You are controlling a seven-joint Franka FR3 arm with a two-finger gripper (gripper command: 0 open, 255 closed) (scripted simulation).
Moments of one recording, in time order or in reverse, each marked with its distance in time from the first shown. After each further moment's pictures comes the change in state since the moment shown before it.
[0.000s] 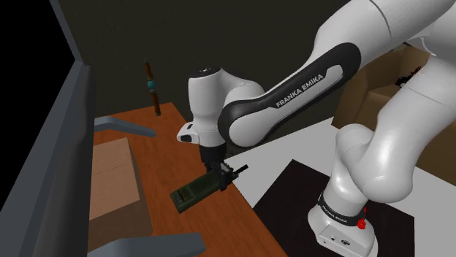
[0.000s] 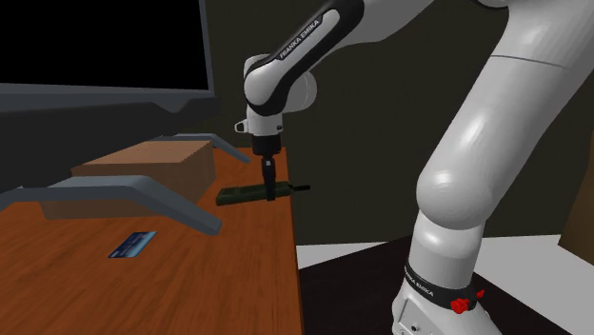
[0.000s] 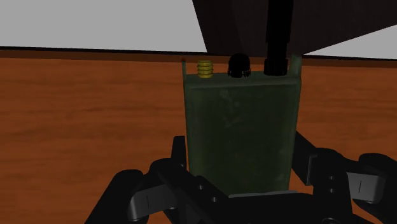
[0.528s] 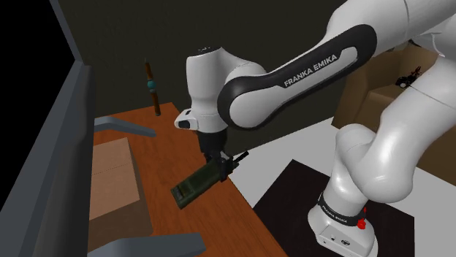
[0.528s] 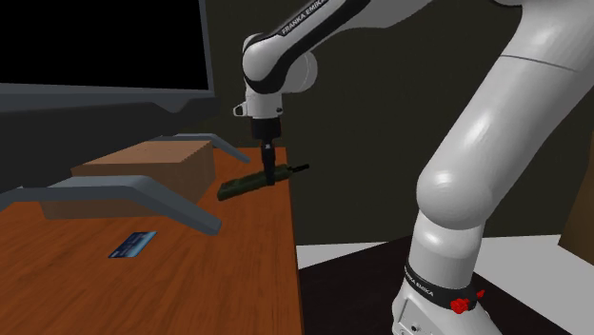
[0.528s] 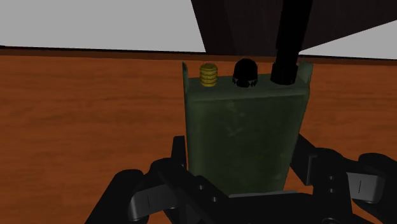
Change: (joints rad) arm 0.001 -0.056 -0.006 0.064 0.002 -0.119 -0.002
